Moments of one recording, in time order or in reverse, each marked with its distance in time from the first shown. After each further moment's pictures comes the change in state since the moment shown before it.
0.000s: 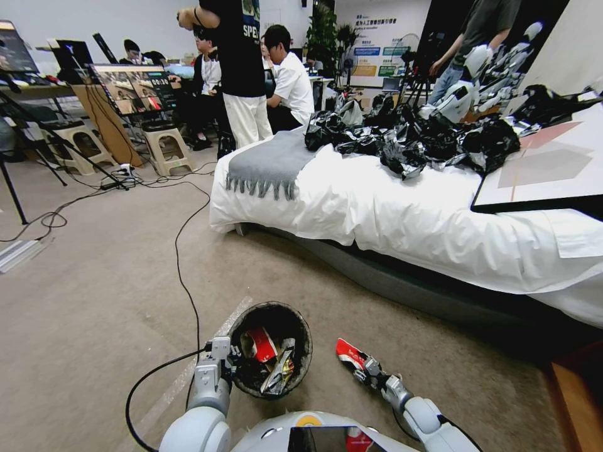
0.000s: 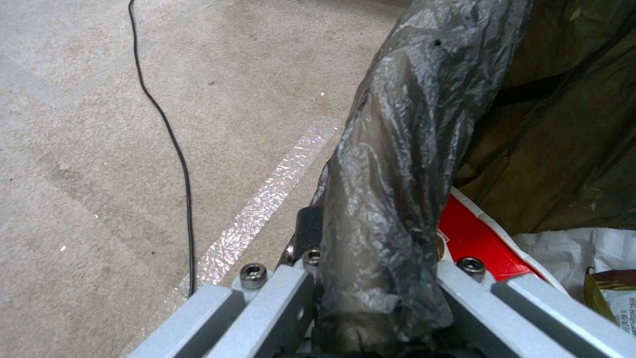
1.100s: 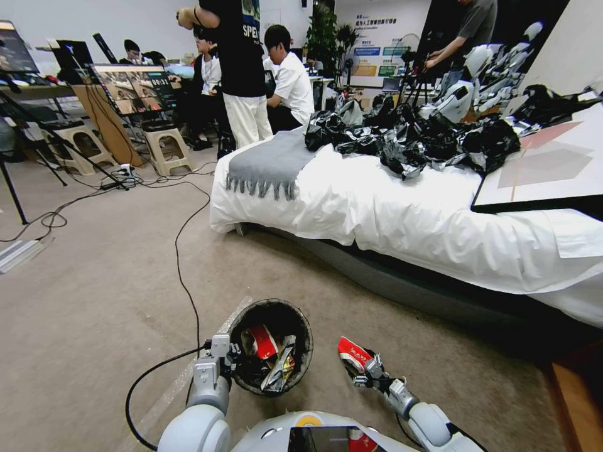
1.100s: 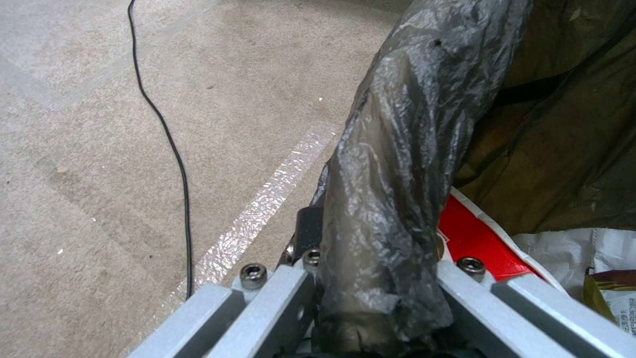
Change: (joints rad) left arm -0.003 0.002 0.000 -0.012 -0.013 0.002 -0.002; right arm -0.079 -0.051 -0.007 0.112 -0.005 -0.050 0.019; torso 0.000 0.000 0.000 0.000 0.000
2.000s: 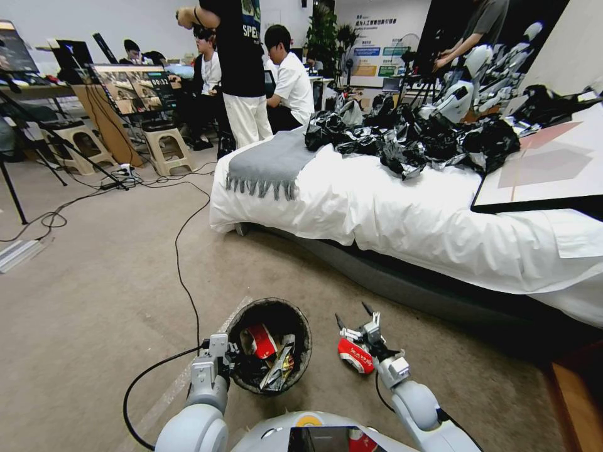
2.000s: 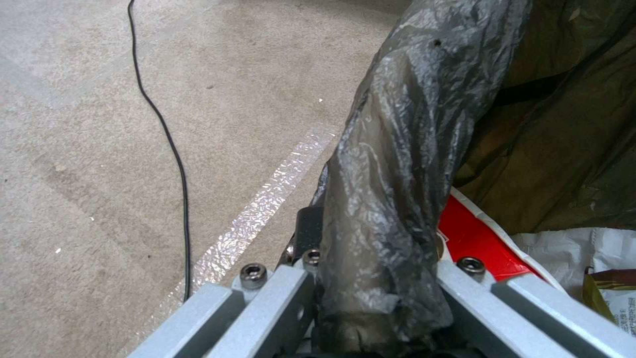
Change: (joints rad) left arm -0.005 -0.001 -0.004 -0.003 -0.012 0.004 0.000; right arm -0.104 -0.009 0.023 0.355 0.095 -0.012 0.168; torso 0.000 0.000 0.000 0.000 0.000
